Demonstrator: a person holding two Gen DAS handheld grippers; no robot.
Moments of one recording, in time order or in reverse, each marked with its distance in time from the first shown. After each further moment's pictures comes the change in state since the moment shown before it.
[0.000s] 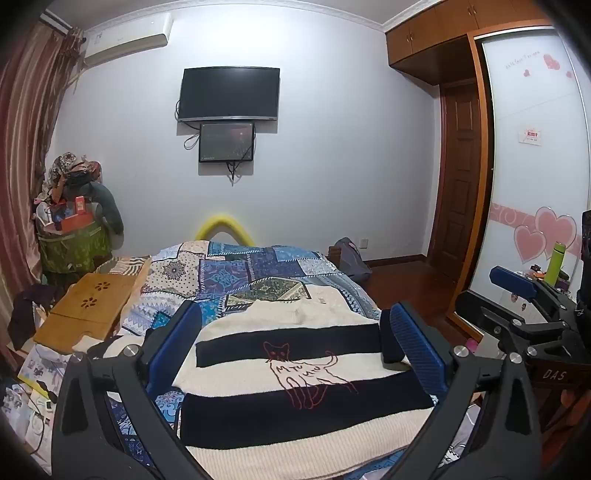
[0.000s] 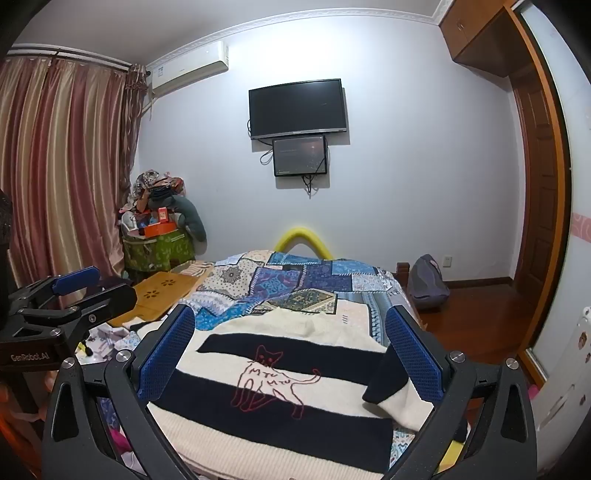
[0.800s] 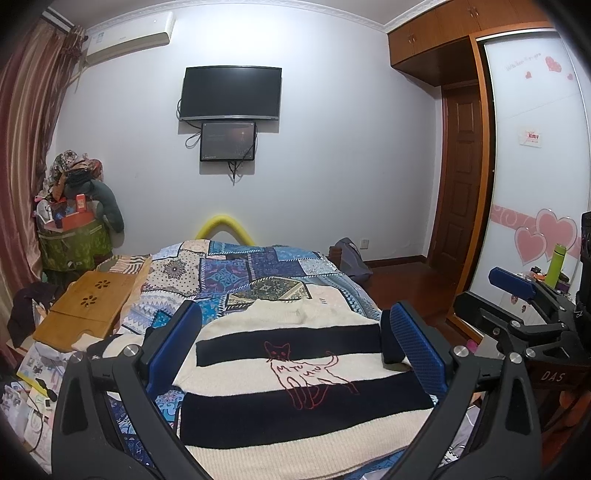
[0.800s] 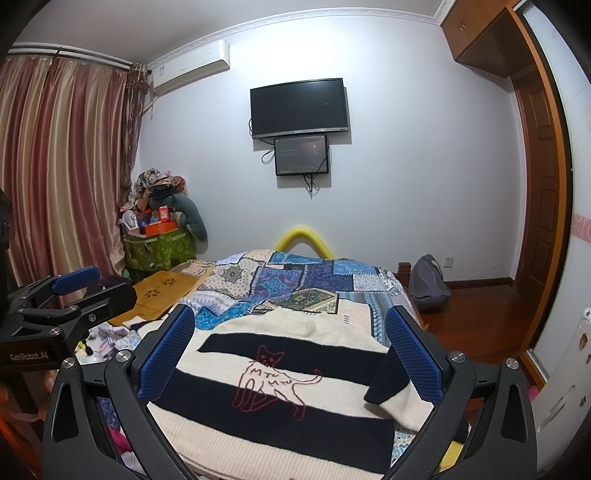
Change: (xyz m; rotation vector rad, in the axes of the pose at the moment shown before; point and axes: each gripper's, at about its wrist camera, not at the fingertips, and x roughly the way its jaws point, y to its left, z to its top) left arm 0.006 -0.002 -0.001 -0.006 0.010 0.005; right arm 0.000 0.004 0.006 -0.005 0.001 -0.003
